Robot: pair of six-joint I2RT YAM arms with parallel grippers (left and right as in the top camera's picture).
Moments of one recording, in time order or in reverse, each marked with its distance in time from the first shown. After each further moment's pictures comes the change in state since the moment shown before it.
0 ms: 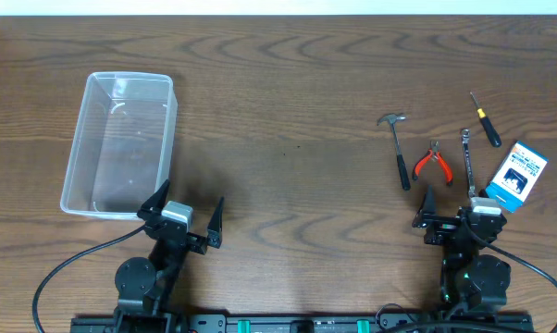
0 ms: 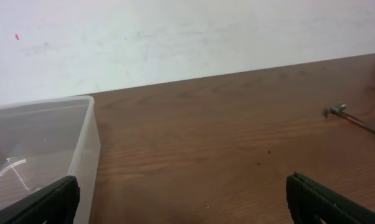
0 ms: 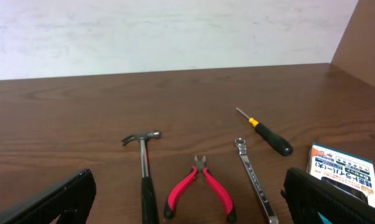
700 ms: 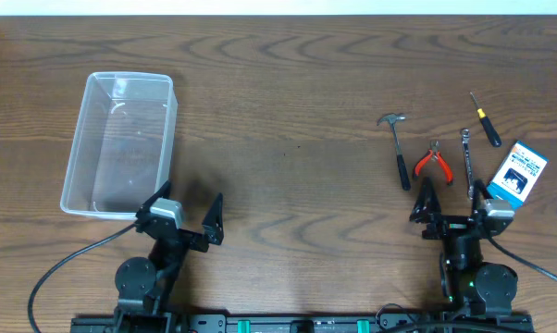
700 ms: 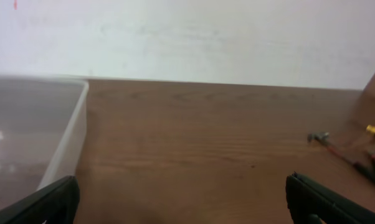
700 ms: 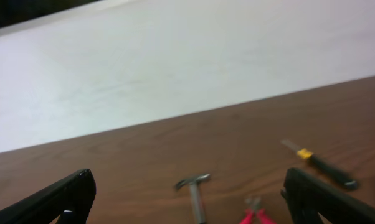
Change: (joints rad) left arm 0.000 0.027 0.009 0.027 -0.020 -0.225; right arm 0.000 0.013 0.013 0.152 -0.143 0.234
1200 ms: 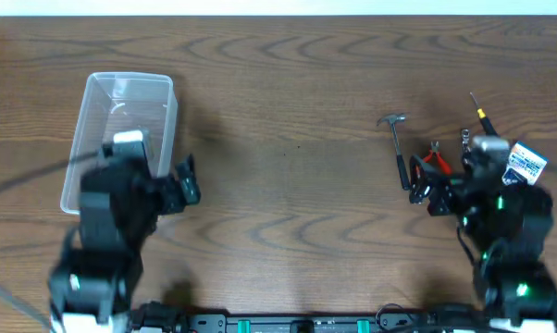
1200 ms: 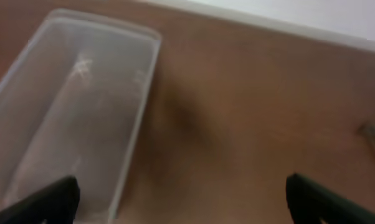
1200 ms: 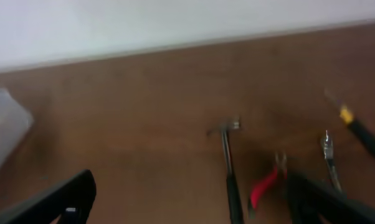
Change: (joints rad) left arm 0.000 0.795 0.940 -0.763 -0.227 -0.060; right arm 0.000 0.698 0.674 -0.524 -0.166 -0.142
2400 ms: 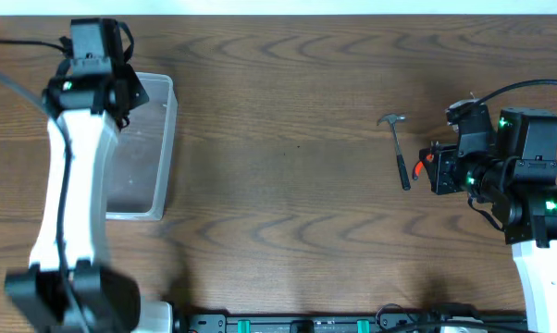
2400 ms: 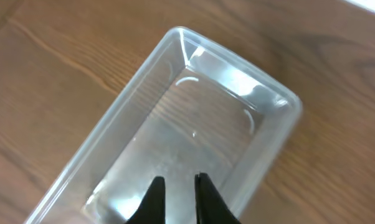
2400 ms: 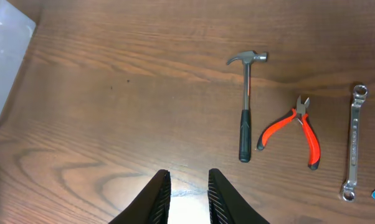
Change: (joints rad) left arm 0.177 0.826 0.574 -0.068 -0.289 -0.126; right arm 0.000 0.363 0.410 -0.434 -0.096 -0.161
